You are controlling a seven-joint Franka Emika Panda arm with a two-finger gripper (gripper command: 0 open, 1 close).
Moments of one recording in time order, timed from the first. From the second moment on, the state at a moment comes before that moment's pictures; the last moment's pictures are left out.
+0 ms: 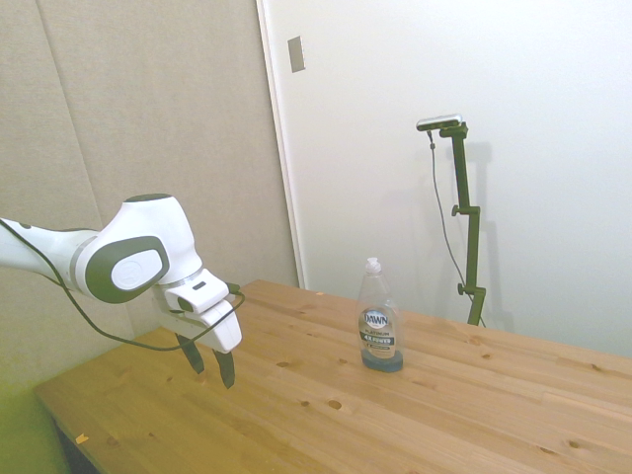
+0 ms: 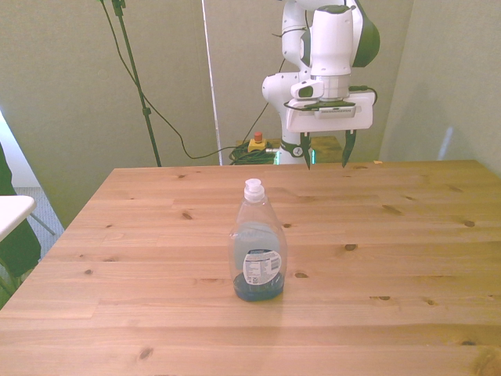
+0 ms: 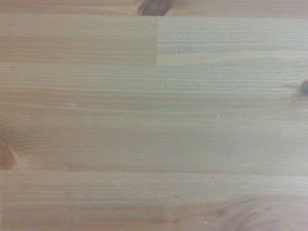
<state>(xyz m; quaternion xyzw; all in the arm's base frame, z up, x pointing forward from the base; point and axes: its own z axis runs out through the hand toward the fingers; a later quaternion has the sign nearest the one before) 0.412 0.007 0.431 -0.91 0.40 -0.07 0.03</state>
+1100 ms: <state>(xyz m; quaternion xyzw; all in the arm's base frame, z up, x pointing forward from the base) 0.546 -0.122 0.490 -0.86 0.50 -0.12 0.03</state>
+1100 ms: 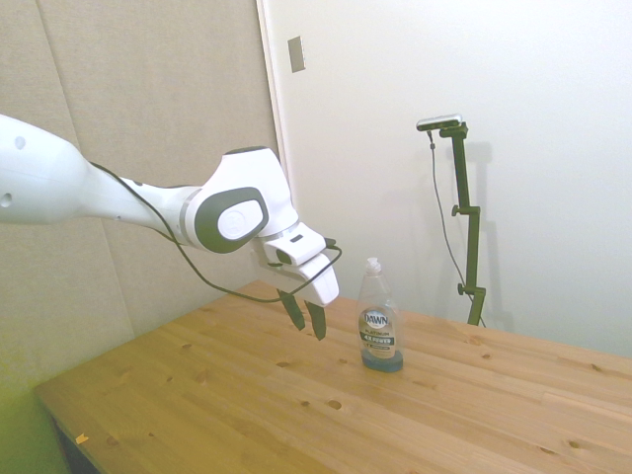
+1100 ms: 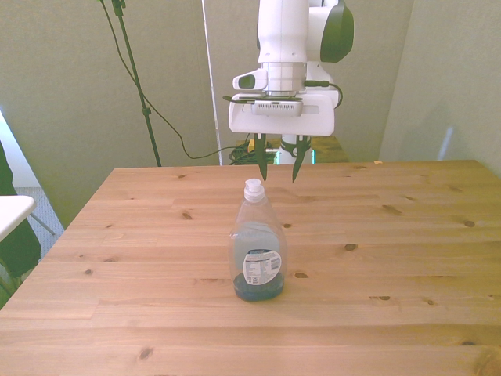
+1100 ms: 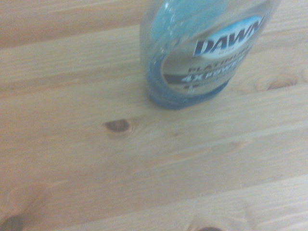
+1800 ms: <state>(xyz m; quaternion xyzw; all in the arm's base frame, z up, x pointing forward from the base) 0.634 -0.152 0.476 -0.83 0.53 -0.15 0.04</state>
